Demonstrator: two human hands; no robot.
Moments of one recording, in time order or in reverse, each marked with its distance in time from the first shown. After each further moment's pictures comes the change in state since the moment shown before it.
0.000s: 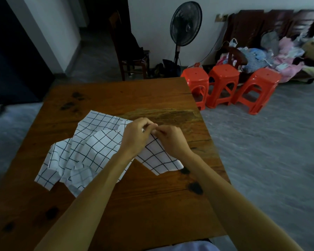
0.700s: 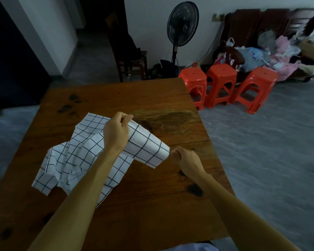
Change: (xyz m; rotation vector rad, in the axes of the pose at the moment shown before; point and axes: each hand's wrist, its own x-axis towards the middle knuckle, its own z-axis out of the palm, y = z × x) left_hand 0.014 -0.029 -0.024 0.150 0.197 -0.168; right_hand -0.056 0.089 0.016 -0.181 -0.100 0.233
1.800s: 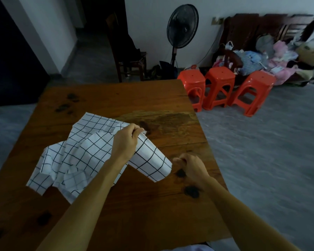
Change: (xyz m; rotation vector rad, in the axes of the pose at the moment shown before) left_hand -0.023 0.002 0.025 -0.025 -0.150 0.072; right_hand -0.009 0.026 -0.003 0.015 -0.030 0.055
